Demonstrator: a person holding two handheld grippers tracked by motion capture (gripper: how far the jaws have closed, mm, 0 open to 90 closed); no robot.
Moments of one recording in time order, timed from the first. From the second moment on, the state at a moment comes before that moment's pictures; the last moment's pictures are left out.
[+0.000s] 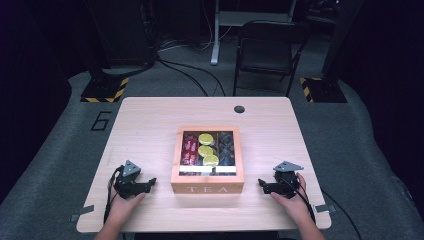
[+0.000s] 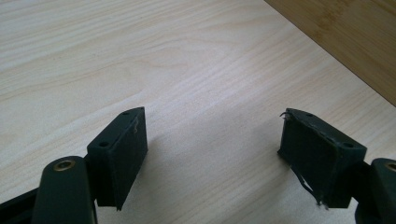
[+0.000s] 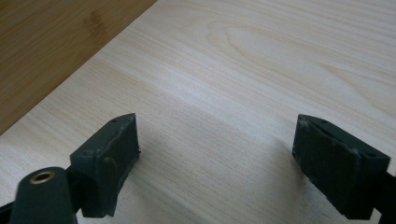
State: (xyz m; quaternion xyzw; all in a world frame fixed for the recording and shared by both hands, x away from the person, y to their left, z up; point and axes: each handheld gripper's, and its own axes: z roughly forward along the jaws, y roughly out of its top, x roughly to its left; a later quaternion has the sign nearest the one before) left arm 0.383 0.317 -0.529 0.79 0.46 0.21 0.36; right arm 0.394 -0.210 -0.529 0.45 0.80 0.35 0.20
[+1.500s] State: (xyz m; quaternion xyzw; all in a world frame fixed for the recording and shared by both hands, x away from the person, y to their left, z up) left arm 0.380 0.308 -0.520 0.80 0.46 0.16 0.35; right arm 0.380 -0.202 -0.510 0.44 0.80 0.35 0.19
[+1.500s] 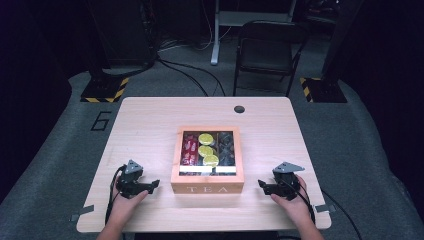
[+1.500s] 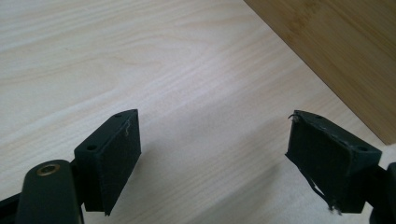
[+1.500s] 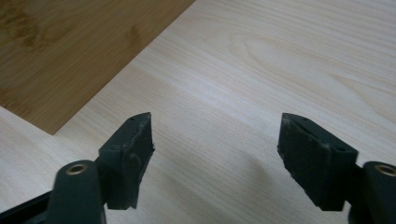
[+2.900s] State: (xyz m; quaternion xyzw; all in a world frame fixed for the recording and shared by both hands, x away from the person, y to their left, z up) left arm 0.356 0.297 -0.483 0.79 0.41 0.18 0.41; right arm 0.359 -0.196 -0.482 0.38 0.81 0.41 0.19
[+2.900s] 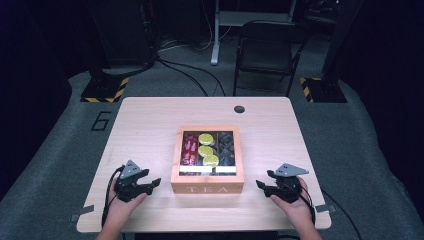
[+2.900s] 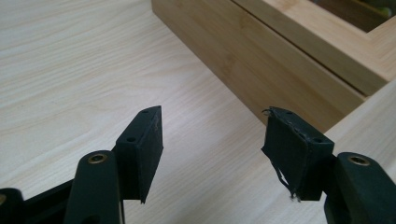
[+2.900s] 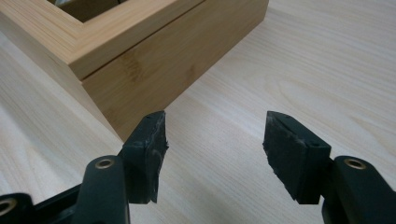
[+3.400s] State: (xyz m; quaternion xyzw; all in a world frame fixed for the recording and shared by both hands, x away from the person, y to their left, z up) left arm 0.343 0.289 -0.469 0.80 0.39 0.17 0.43; right arm 0.350 -0.193 -0.467 0.37 0.81 0.43 0.19
